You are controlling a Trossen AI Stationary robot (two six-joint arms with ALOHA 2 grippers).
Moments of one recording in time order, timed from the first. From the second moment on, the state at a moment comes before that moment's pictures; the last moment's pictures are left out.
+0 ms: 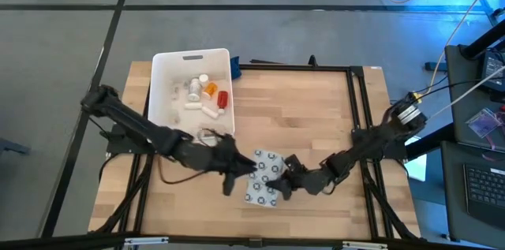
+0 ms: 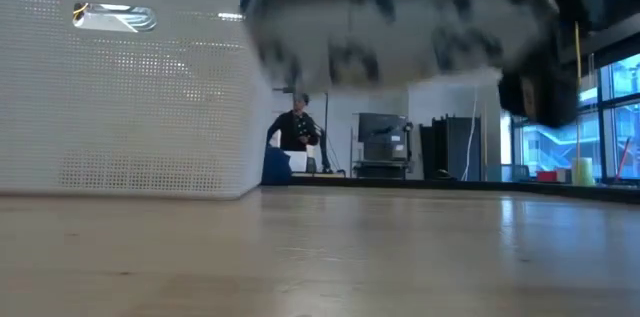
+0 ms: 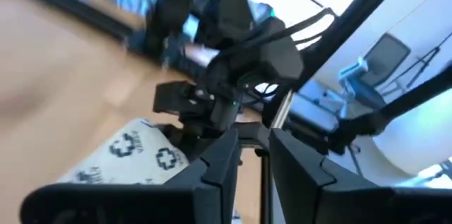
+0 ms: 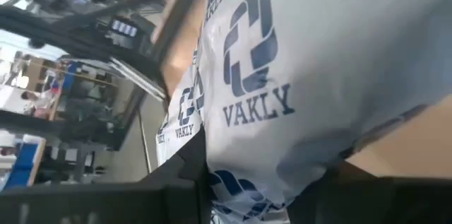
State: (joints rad) left arm -0.47 1.46 1.18 -0.01 -0.42 -0.69; right arm 0.59 1.69 0.76 0.47 0.48 1.31
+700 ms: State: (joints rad) left arm -0.52 1.13 1.18 -0.11 -0.61 -0.32; right arm 0.20 1.37 1.35 -0.15 0.40 0.45
